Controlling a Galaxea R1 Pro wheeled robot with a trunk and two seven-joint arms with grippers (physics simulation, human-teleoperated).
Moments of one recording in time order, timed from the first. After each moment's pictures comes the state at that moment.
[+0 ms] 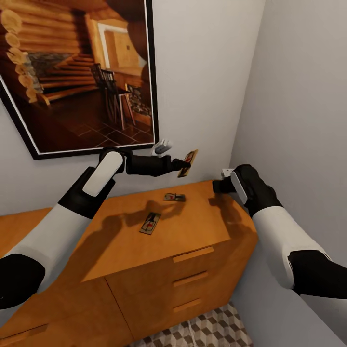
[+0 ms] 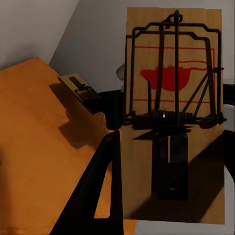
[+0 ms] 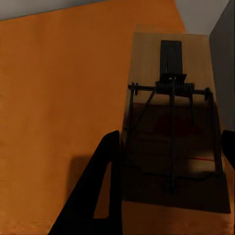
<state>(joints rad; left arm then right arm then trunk) -1.23 0.08 -0.50 -1.17 1.25 1.01 0.03 -1.22 0.00 0.07 -0.73 -0.06 1.01 0.06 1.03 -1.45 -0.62</state>
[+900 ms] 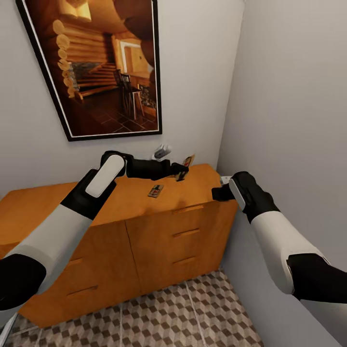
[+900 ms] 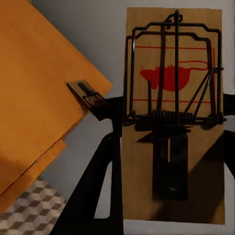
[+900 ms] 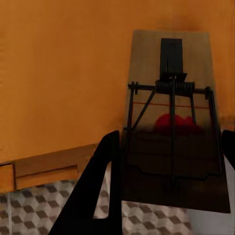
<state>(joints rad) -1.23 0.07 -0.51 -1.11 1.25 1.00 0.03 -1.19 0.01 0.07 -0.69 -0.06 1.00 0.06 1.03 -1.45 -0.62</state>
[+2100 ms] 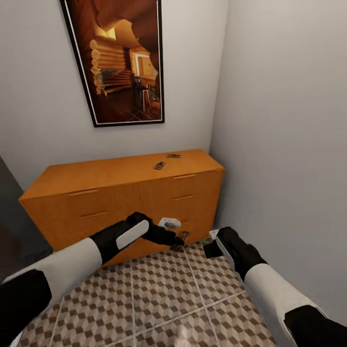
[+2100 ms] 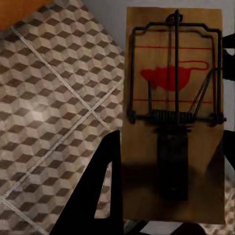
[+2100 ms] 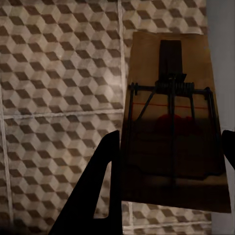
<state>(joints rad) -1.08 0.07 -1.11 -0.78 1.25 0.78 0.02 -0.86 0.03 0.26 -0.62 -0.06 0.90 0.06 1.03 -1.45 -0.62</state>
